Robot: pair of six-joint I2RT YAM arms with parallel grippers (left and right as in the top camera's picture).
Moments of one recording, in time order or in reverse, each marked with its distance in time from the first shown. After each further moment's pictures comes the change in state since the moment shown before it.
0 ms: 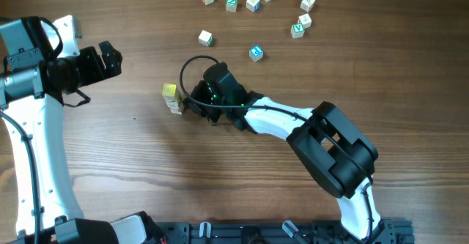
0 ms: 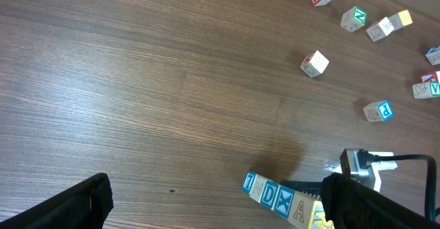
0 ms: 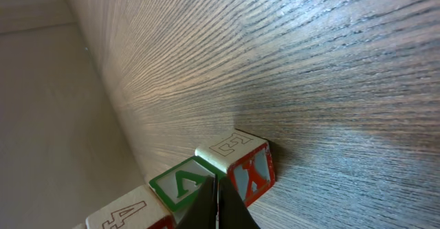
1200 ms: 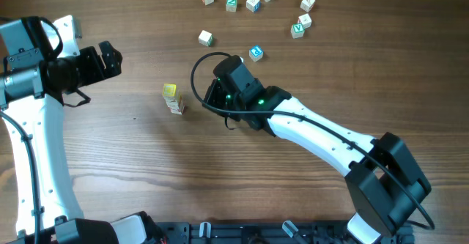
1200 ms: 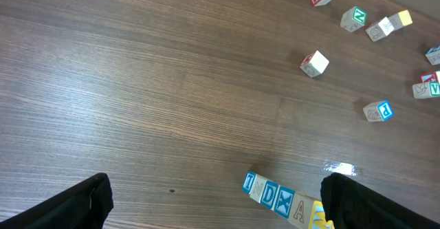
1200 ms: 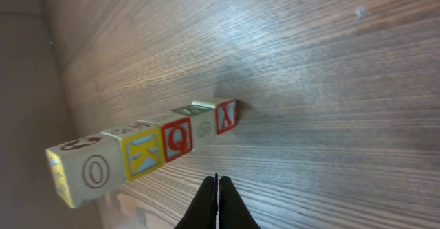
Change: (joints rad) left arm 0.000 0.000 0.000 0.000 0.000 0.000; right arm -0.006 -0.325 -0.008 -0.473 0.168 -0.264
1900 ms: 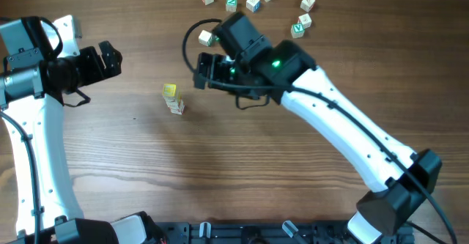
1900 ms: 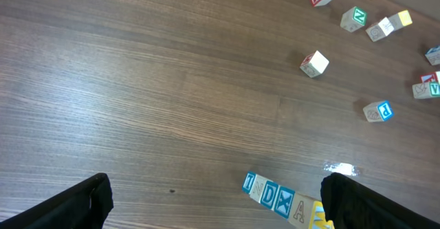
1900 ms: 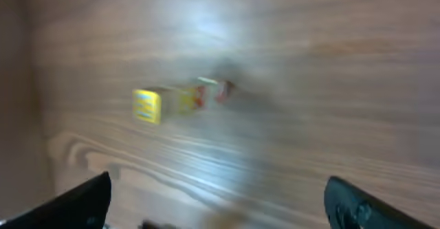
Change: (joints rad) left arm 0.000 0.000 0.000 0.000 0.000 0.000; right arm -0.042 -0.002 0.586 -0.784 0.039 -0.302
